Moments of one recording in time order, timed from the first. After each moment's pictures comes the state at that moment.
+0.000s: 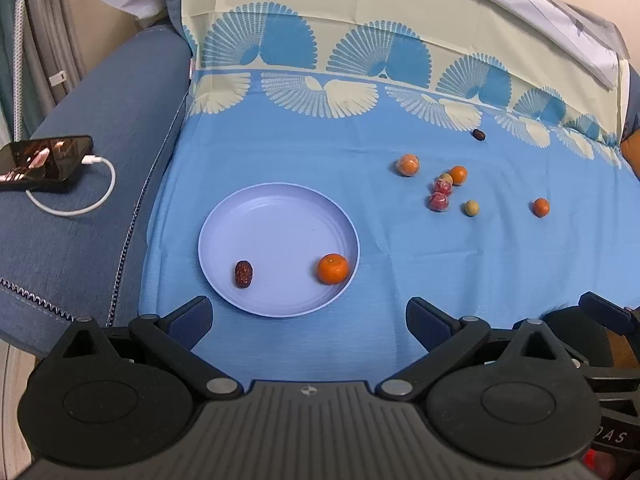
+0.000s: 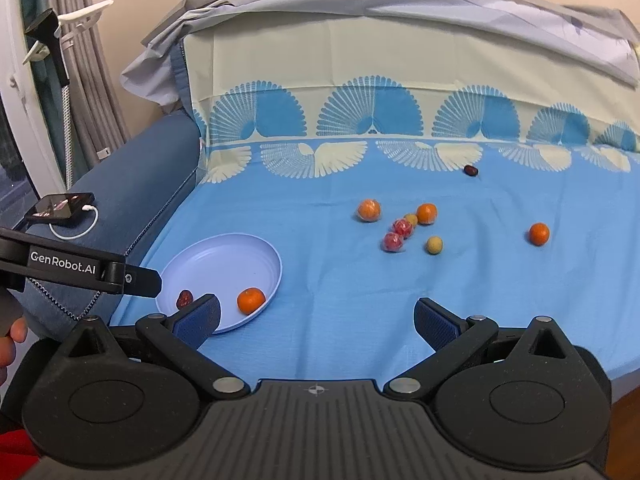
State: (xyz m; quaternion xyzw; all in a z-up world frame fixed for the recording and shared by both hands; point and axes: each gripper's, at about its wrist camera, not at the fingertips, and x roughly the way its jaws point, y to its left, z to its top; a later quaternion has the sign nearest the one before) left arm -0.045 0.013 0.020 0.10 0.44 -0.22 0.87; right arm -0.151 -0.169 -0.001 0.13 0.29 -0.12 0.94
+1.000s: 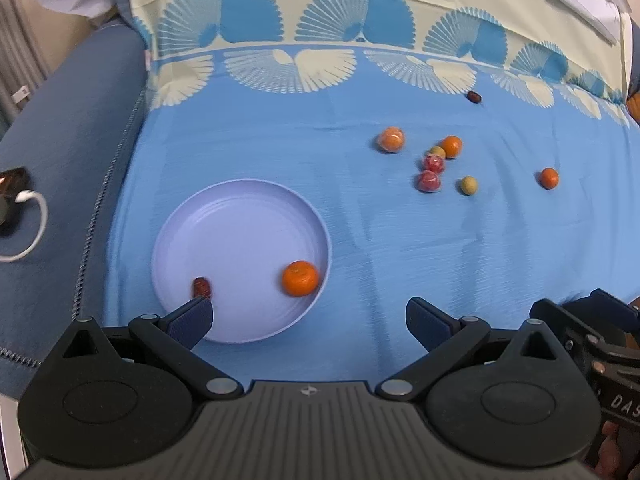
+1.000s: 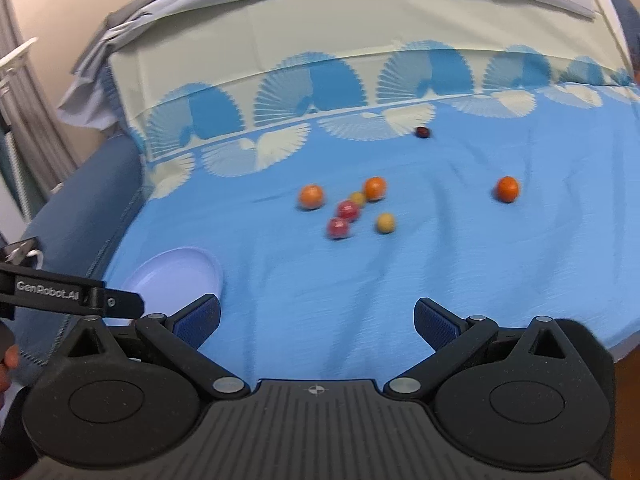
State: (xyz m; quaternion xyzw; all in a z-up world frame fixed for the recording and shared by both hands) left arm -0.013 -0.065 -0.006 0.15 0.47 -0.22 0.84; right arm -0.137 -0.244 -0.033 0.21 0.29 -0.18 0.92
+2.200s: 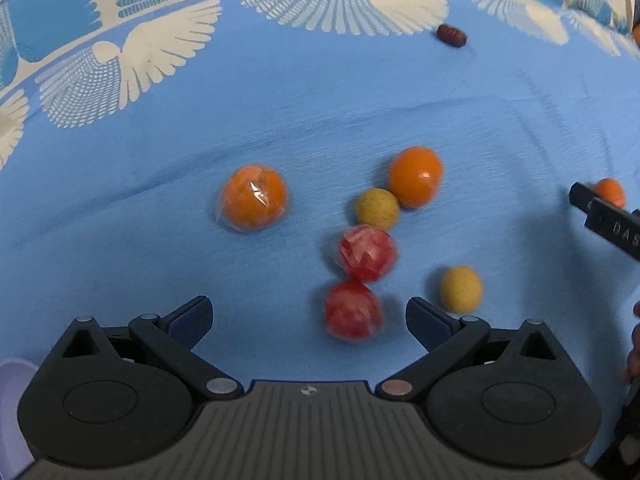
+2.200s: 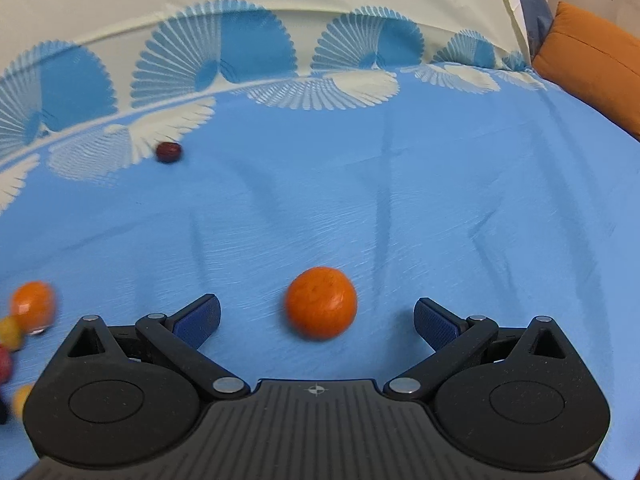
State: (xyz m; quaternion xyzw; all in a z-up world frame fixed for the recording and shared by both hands) left arm 0.125 -0.311 -0.157 0.24 0.52 -0.27 0.78; right arm 0.004 -0.513 -0.177 0.18 0.32 -0.40 0.84
